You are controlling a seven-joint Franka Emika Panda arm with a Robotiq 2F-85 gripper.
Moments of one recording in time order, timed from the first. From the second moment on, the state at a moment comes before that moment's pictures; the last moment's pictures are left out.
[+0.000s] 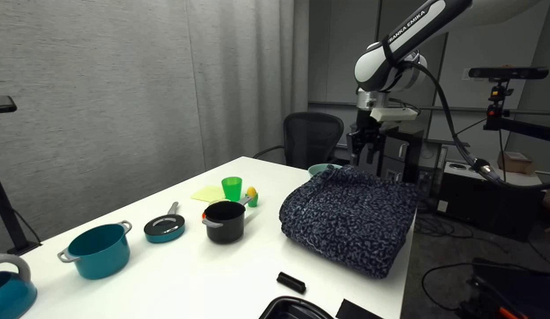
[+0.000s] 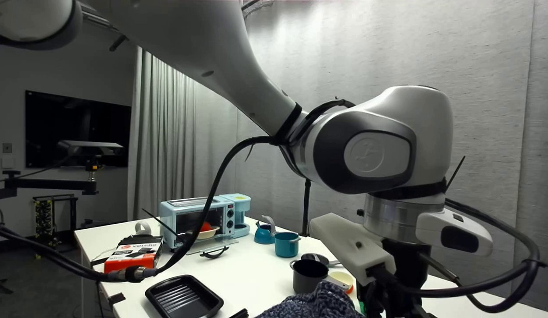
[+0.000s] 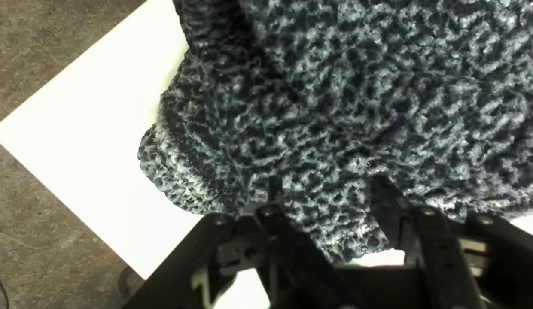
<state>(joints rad) -0.30 0.24 -0.25 -1.96 0.15 2.20 -0.02</state>
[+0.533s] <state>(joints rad) -0.32 0.26 -0.22 -2.04 0.36 2.20 -0.16</state>
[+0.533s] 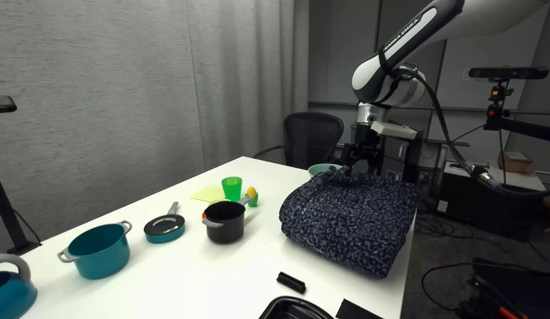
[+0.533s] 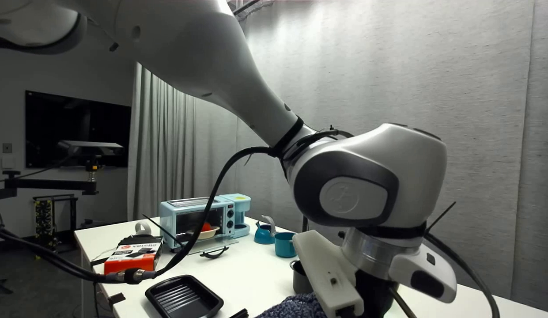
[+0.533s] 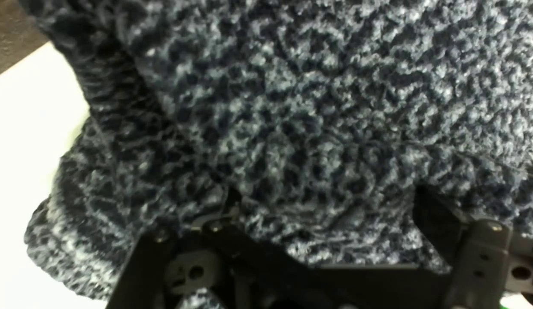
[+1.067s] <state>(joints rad) -0.33 0.27 -0.22 -2.06 0.40 2.20 -0.20</state>
